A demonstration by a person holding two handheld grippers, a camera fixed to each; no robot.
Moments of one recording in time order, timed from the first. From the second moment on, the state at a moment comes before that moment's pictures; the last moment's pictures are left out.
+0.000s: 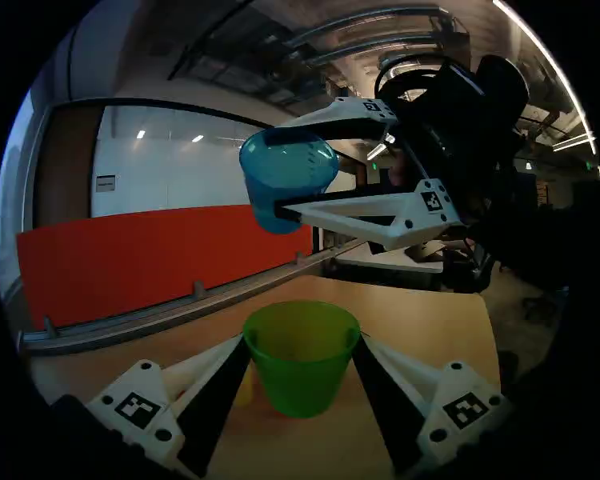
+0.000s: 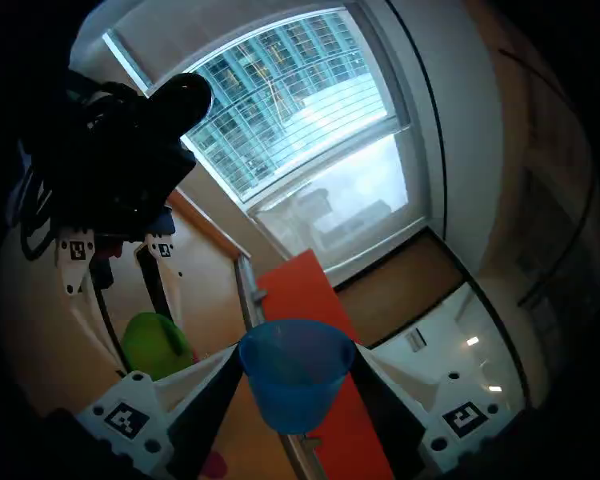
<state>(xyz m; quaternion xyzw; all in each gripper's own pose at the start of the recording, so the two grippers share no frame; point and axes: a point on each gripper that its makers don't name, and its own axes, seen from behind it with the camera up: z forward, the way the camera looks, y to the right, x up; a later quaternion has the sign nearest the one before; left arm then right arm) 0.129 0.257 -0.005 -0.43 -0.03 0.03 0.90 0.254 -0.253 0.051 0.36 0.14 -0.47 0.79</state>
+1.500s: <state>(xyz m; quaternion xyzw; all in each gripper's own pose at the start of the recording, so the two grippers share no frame) 0.131 0.261 -0.007 -0.44 -0.03 0.04 0.90 0.271 -0.258 0.054 0.33 0.18 -0.56 0.74</state>
